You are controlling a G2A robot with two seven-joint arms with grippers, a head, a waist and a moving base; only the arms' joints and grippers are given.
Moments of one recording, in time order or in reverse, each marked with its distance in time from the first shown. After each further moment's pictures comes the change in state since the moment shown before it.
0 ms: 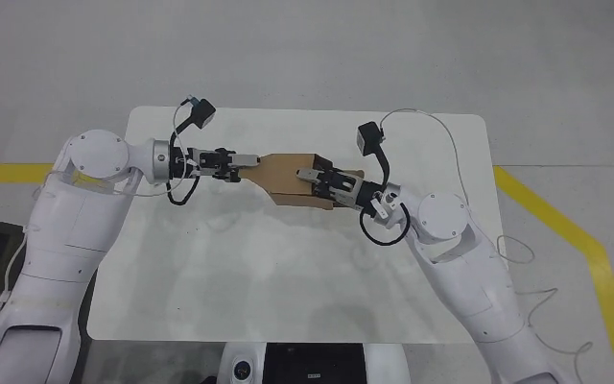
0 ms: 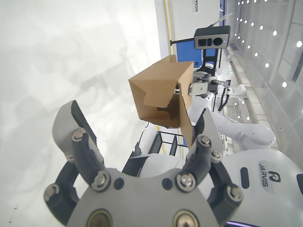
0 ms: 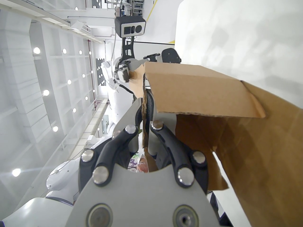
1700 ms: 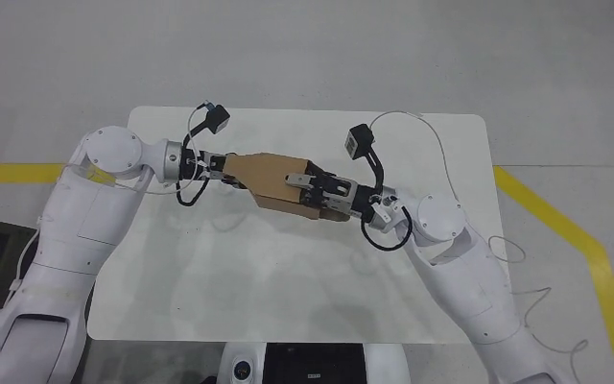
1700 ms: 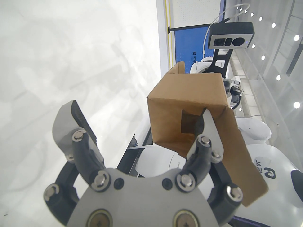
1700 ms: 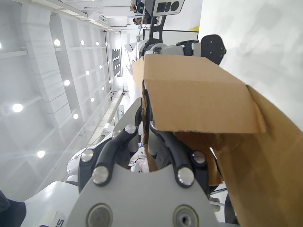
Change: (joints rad) left arm -0.056 -0.021 0.084 0.055 -0.054 -0.016 -0.050; right arm 0.000 -0.009 -0.024 -0.012 0.121 -0.021 0.037
